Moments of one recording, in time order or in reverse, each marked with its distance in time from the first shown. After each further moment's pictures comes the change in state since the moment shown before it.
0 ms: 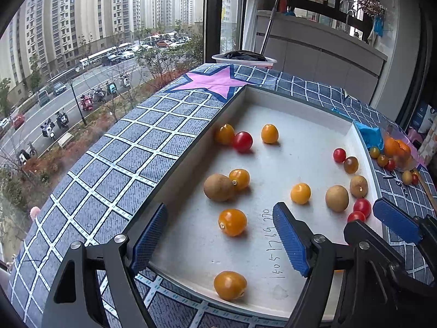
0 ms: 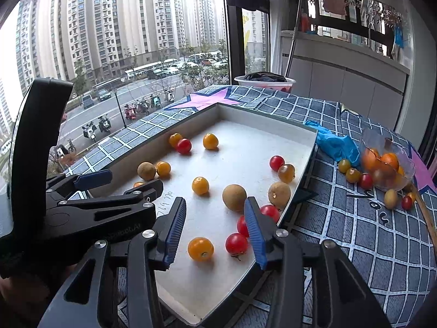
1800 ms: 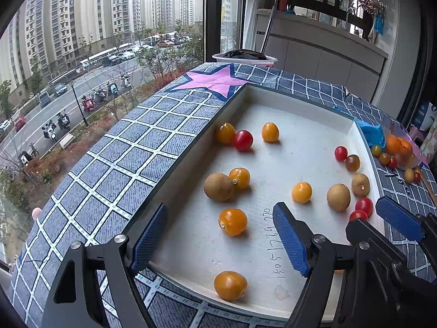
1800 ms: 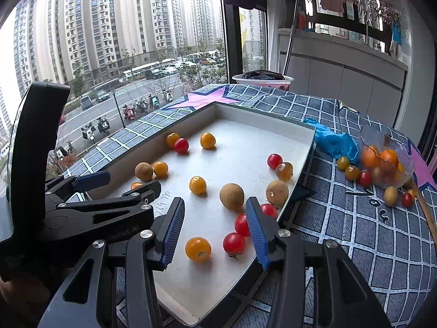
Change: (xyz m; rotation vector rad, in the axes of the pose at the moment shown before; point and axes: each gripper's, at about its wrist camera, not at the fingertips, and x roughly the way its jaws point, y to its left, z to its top) left arm -0.001 -0.001 0.000 0.004 -0.002 0.008; right arm 0.000 -0.001 -0.001 0.007 0.001 -0.002
